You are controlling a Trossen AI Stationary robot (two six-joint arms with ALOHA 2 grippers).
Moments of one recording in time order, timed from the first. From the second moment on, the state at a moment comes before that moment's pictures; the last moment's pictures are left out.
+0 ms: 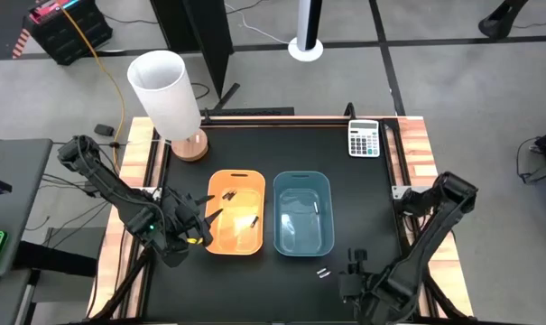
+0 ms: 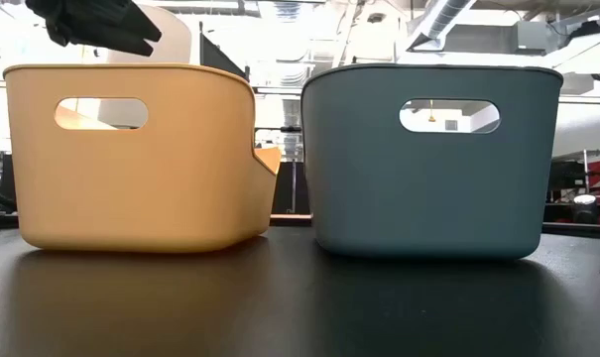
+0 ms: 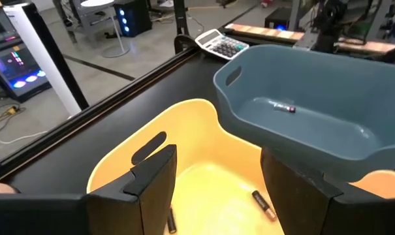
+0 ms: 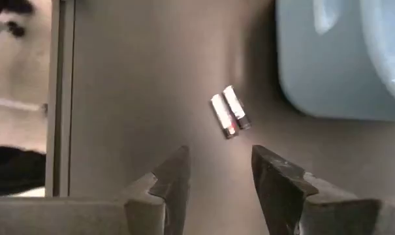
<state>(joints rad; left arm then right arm) -0.73 1.16 0.83 -0.64 -1.21 -0.93 0.91 1.75 1.34 -0.95 0.41 0.87</state>
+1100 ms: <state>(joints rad) -0.73 1.17 0.83 -0.61 -1.23 -0.91 0.76 1.89 1.21 -0.67 0.20 0.55</state>
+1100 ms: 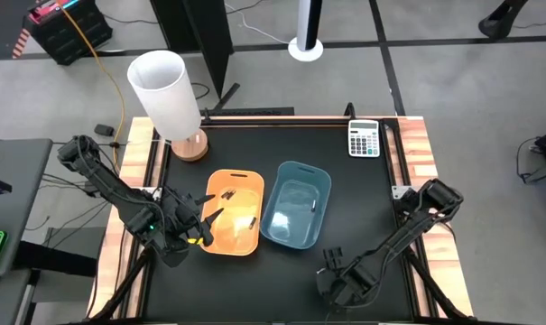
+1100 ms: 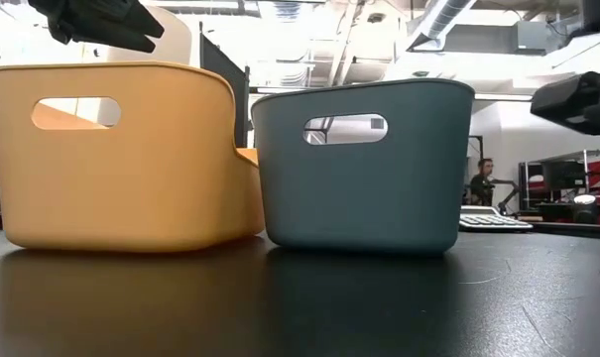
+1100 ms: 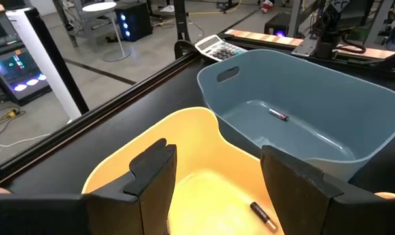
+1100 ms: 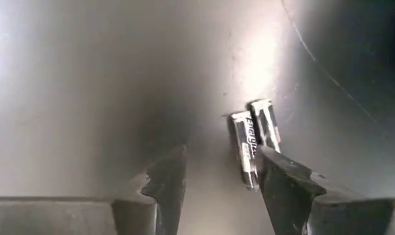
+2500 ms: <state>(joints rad) -0.73 1.16 0.83 -0.61 -1.23 -0.93 0.77 1.94 1.37 -0.73 0.21 0.51</state>
